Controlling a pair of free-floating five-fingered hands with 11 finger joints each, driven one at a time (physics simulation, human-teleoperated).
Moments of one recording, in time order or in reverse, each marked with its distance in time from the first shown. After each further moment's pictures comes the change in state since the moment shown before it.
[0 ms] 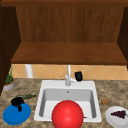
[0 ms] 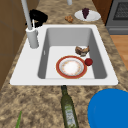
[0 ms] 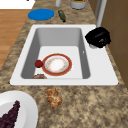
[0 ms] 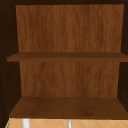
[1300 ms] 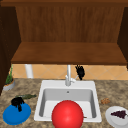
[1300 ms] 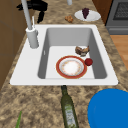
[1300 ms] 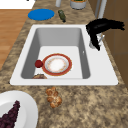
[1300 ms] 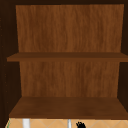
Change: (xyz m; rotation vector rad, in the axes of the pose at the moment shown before) left hand 0.000 0.000 0.000 0.000 0.000 0.000; right hand -0.025 -0.064 -0.024 0.211 0.004 -0.020
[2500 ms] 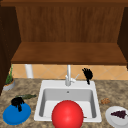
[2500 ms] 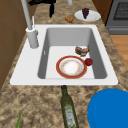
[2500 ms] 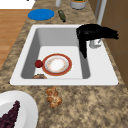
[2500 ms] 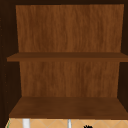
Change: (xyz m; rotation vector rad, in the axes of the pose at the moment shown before) left hand 0.000 0.000 0.000 0.000 0.000 0.000; right hand -0.064 -0.036 0.057 0.212 0.017 -0.071
